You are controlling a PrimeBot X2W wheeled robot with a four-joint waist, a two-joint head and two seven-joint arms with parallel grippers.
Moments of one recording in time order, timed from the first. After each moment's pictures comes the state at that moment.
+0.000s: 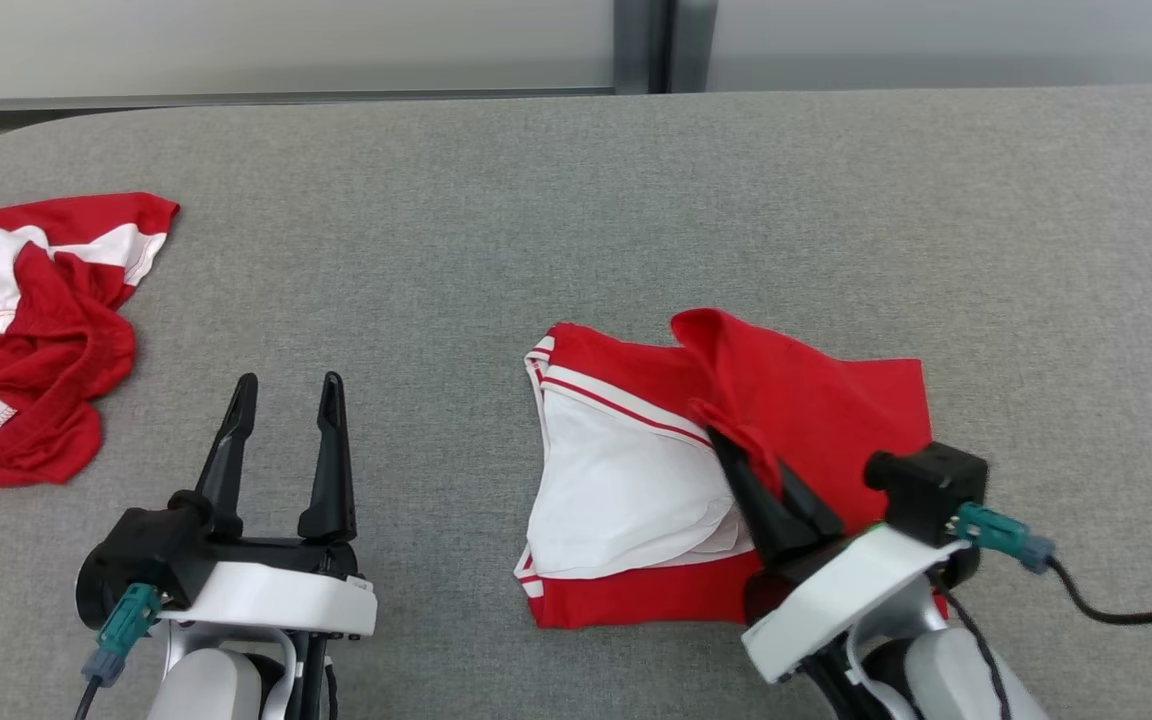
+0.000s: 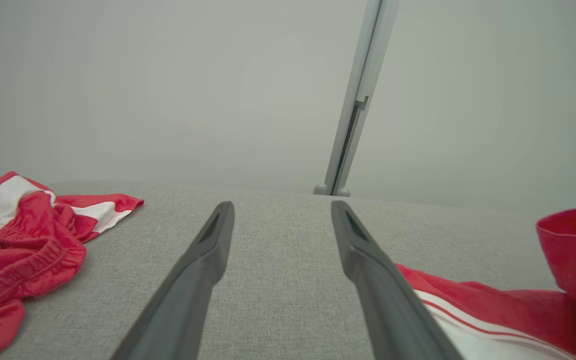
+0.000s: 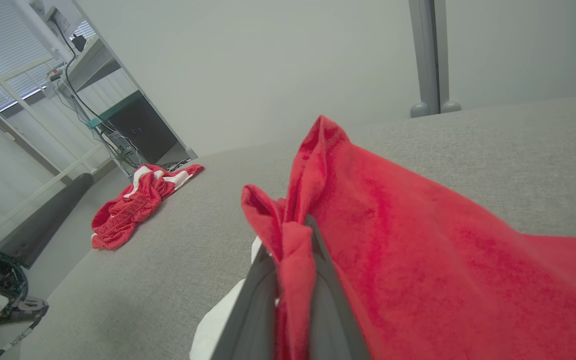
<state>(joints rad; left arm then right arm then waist) -0.13 0.05 -0.08 0.12 -0.28 -0.03 -0.26 -0.18 -0.05 0.37 0.04 0.43 0.13 0.11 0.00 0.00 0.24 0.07</state>
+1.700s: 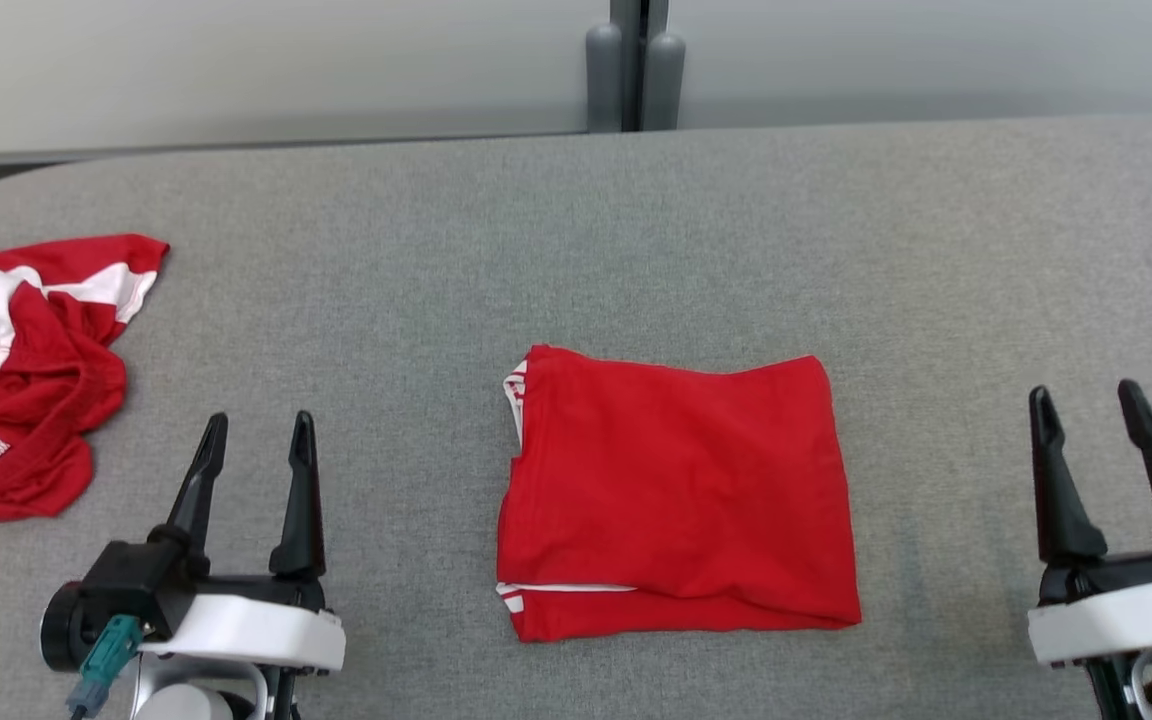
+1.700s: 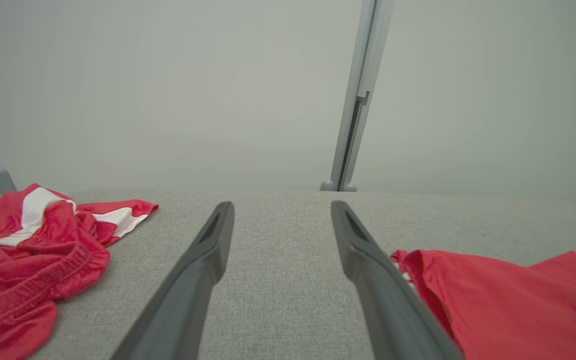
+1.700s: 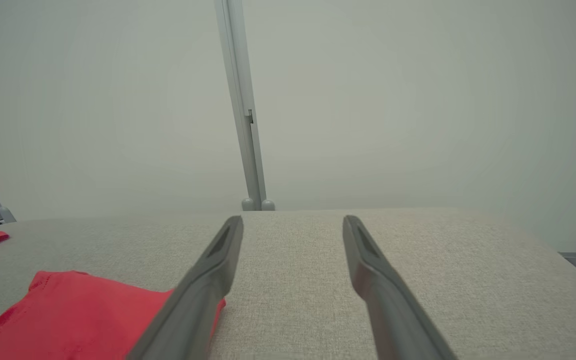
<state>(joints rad) -0.09 0.09 -0.07 0.13 -0.25 -0.01 -0.26 -0.03 -0.17 -0.02 -0.06 0.26 0.13 -0.08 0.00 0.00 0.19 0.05</state>
